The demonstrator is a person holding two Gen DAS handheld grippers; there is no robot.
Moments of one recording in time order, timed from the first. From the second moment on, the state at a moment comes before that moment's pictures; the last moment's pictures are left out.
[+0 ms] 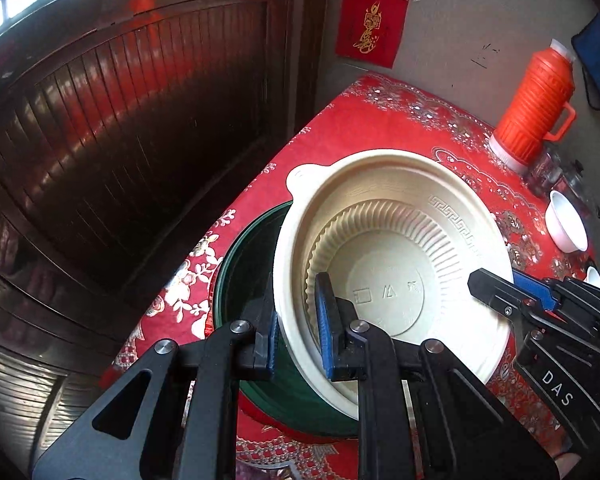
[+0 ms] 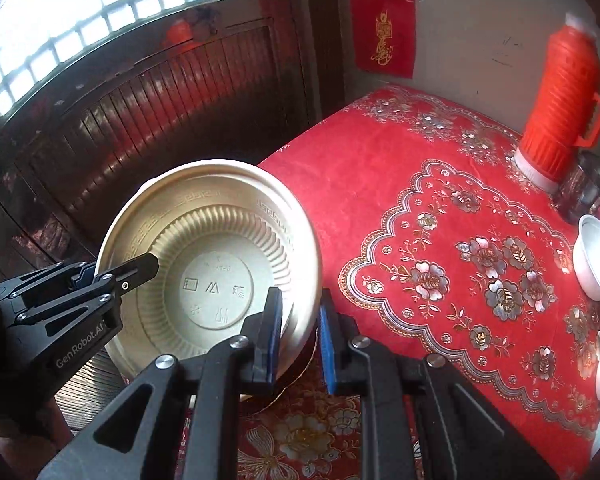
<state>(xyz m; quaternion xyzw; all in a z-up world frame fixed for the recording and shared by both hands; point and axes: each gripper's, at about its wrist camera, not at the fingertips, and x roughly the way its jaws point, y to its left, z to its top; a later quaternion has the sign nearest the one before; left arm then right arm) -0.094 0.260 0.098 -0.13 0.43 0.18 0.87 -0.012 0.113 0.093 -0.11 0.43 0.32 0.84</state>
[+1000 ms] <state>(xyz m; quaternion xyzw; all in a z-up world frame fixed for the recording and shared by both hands) -0.097 0.266 0.068 -0.12 0.44 0.19 0.87 -0.028 0.136 0.075 -0.17 0.42 0.30 0.84</state>
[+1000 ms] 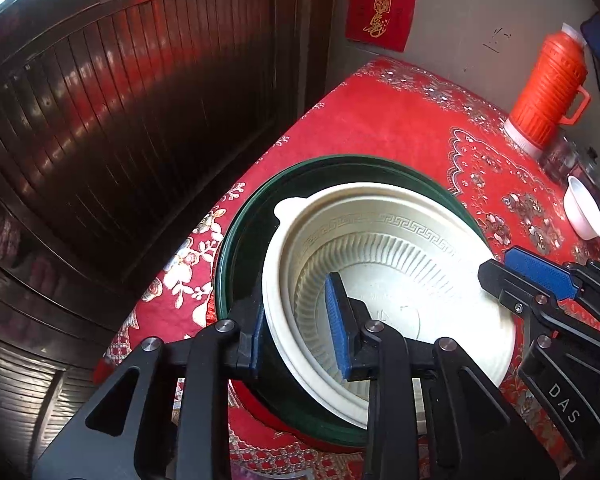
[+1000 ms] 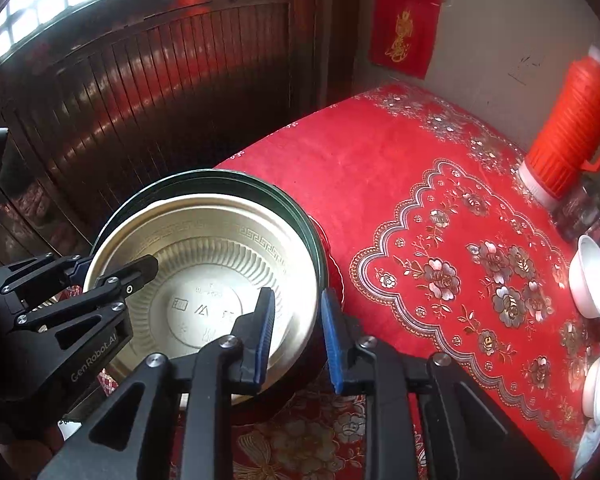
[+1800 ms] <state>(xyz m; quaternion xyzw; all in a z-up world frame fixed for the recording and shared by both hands) -0.081 0.214 0.100 -0.11 0.38 0.16 0.90 -0.019 0.081 0.087 -0.14 0.40 0.25 0.87</state>
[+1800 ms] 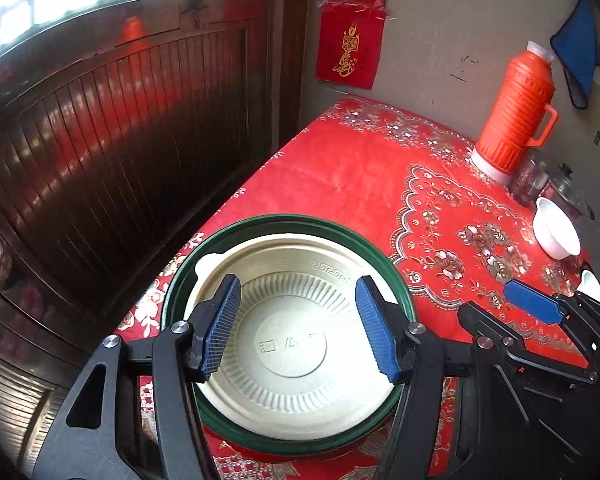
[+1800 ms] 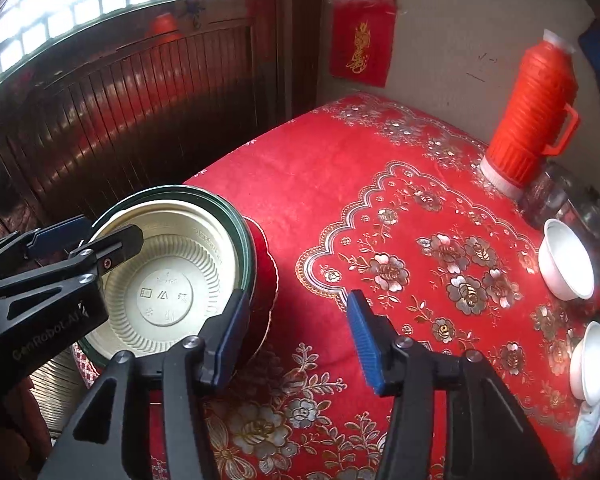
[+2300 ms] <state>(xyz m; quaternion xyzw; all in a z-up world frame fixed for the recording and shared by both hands) -0.014 0.108 0.101 -0.07 0.39 0.07 0.91 0.014 -0.021 0.092 -0.08 0.41 0.16 0.89</state>
